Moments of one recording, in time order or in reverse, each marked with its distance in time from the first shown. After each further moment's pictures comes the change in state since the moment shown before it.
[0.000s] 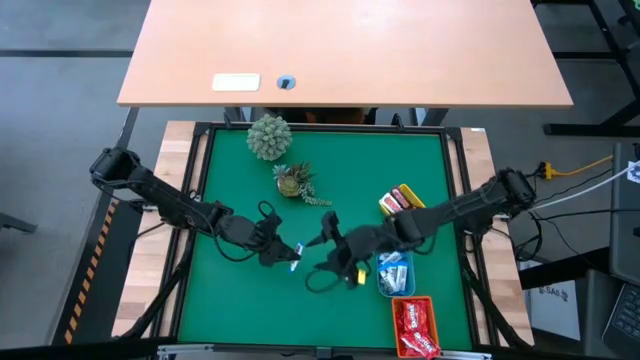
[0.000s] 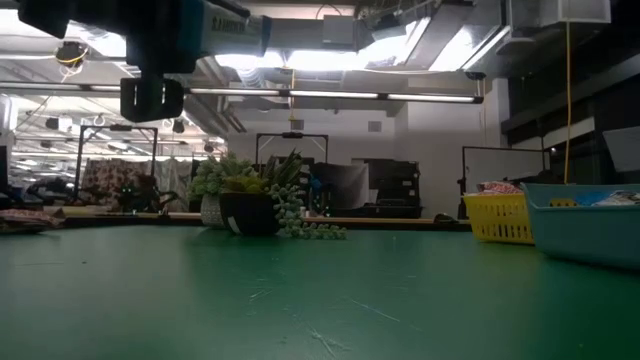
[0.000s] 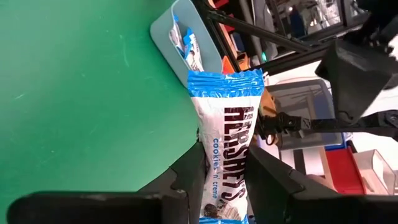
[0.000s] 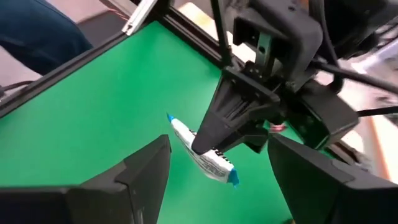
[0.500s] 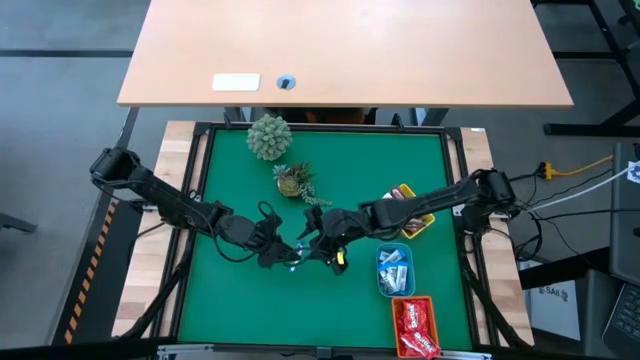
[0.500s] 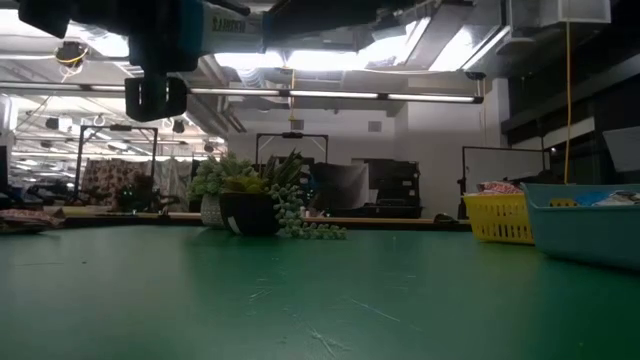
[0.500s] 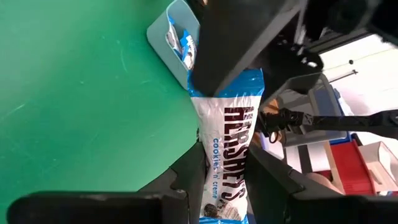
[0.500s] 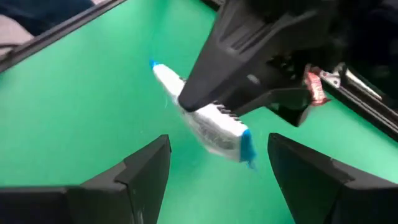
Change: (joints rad) left arm 0.000 0.000 0.000 0.005 0.001 0.053; right arm -0.138 0.135 0.000 0.024 -0.216 -0.001
